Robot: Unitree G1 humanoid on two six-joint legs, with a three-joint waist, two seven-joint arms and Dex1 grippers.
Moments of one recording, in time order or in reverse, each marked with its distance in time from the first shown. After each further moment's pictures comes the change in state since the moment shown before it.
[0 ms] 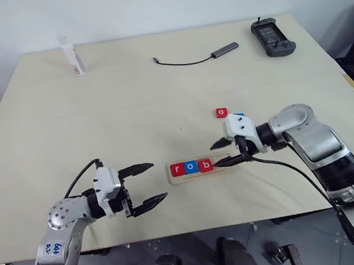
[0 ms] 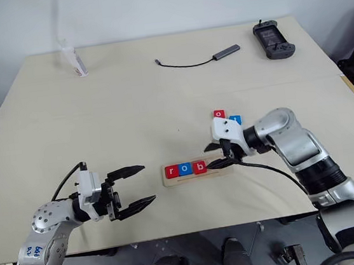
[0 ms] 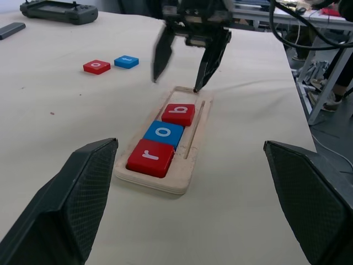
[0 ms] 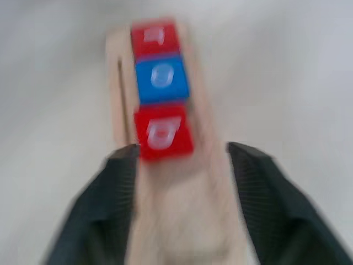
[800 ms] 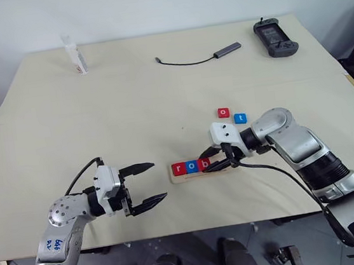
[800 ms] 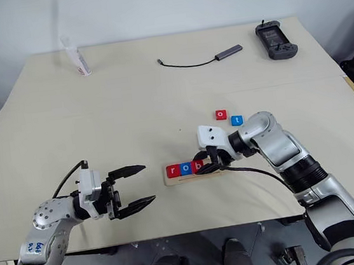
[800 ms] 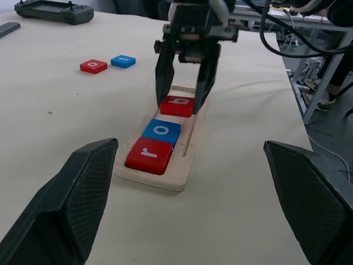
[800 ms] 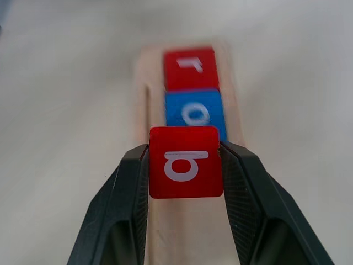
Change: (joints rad) left arm -0.023 -0.002 0.000 0.030 -0.001 -0.001 -0.031; right arm -0.095 0.088 0.092 0.082 -0.039 -0.070 0.025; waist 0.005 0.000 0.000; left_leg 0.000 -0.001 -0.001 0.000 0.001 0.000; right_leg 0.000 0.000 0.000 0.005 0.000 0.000
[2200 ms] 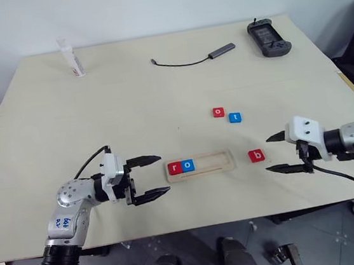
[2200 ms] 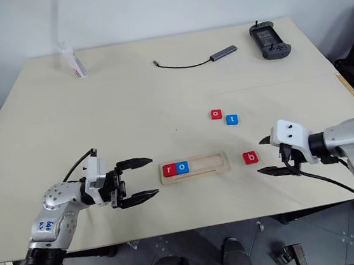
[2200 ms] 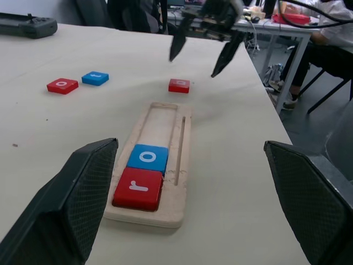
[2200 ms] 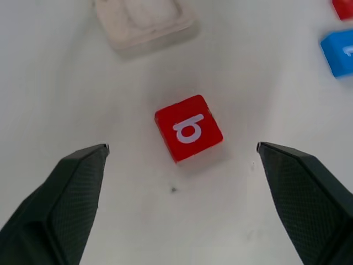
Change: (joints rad) left arm -0.166 -0.026 -0.039 0.163 -0.002 -0.013 -0.136; right arm 0.315 -0.371 -0.281 0.059 0.083 -0.265 -0.051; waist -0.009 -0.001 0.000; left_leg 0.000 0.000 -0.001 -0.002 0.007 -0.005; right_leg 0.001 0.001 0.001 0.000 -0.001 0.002
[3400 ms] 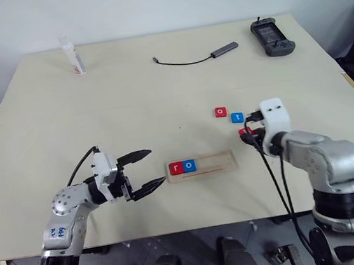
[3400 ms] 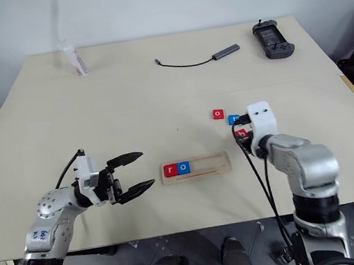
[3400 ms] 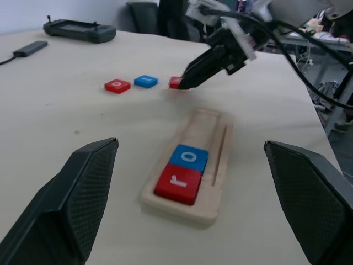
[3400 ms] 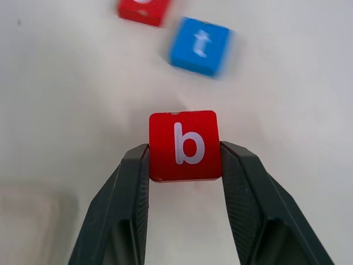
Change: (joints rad) left arm 0.021 -0.040 0.043 -0.038 -0.009 0.005 0.146; right arm -0.032 0.581 -0.296 -0.679 0.106 1.329 -1.084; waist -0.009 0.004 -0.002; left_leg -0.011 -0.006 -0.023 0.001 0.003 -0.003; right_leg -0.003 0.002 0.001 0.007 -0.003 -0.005
